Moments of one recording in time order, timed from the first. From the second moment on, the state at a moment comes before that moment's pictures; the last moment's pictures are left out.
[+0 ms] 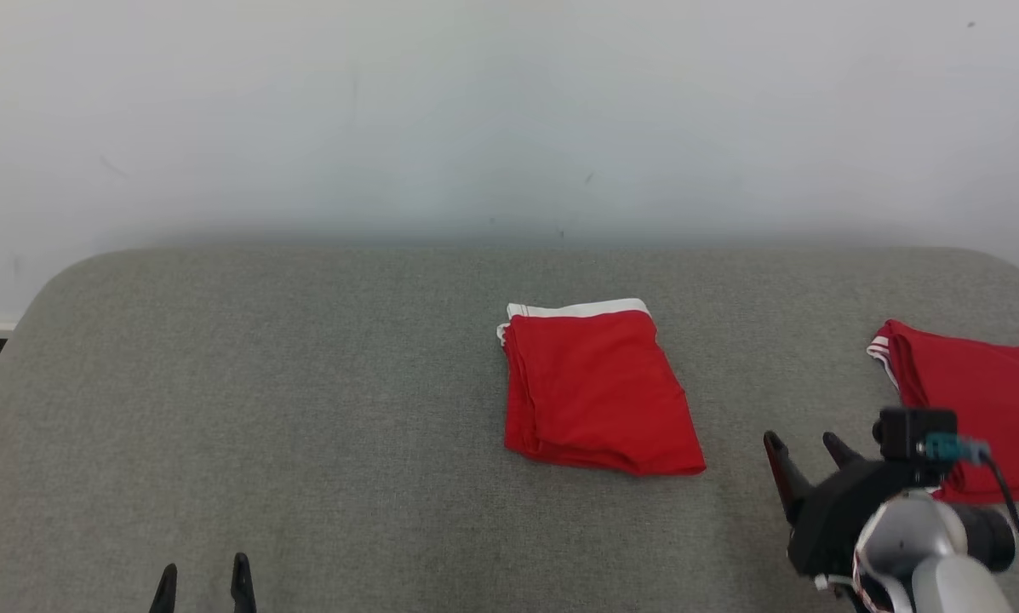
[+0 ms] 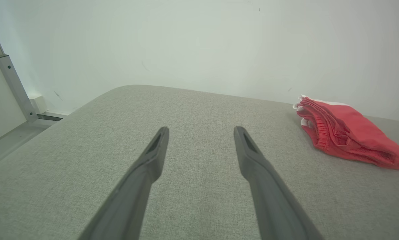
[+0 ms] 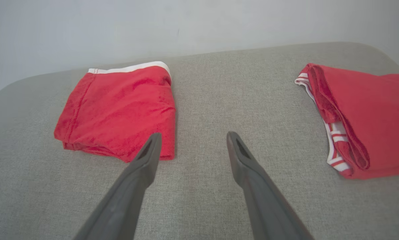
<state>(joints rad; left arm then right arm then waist) 0.16 0.16 -0.06 0.10 -0.30 0.04 -0.26 -0.11 -0.07 -0.08 0.15 0.18 0.13 0.35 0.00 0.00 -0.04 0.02</state>
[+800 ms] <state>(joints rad) 0.04 0.12 -0.09 0.06 -0.26 0.01 -0.26 -0.66 -0.05 -0.35 0.59 -0.03 0.13 0.77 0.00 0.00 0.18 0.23</state>
